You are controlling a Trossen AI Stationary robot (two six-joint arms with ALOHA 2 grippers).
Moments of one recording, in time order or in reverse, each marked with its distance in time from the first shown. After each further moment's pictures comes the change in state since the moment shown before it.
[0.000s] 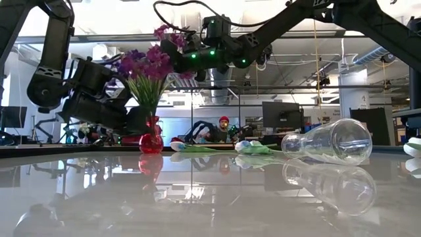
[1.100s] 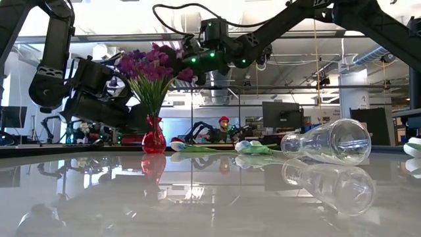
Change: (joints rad) left arm -0.001 0.000 0.011 0.013 0.041 0.005; right arm 0.000 -0.001 -0.001 -0.090 0.000 -0.001
